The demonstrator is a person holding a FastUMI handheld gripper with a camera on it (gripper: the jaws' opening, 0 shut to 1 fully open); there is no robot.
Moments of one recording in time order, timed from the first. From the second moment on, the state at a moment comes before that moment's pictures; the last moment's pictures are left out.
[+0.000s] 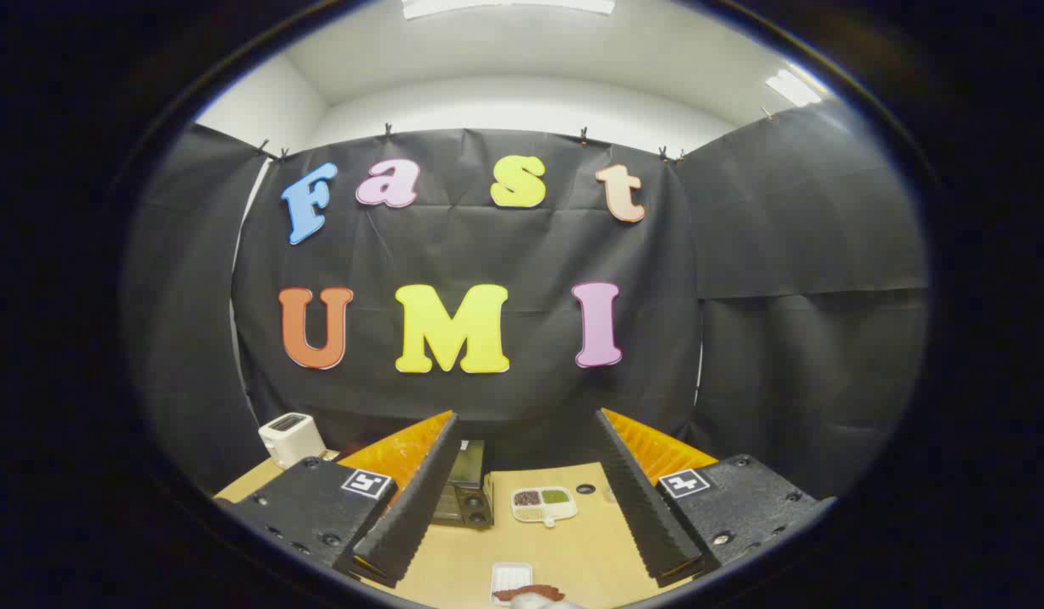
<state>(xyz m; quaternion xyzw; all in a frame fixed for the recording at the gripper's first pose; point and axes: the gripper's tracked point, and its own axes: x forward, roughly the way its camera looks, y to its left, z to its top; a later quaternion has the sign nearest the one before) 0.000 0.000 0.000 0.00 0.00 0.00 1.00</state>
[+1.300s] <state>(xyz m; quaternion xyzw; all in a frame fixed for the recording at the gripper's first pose) 0.036 0.058 -0.038 0.00 0.03 0.00 1.00</state>
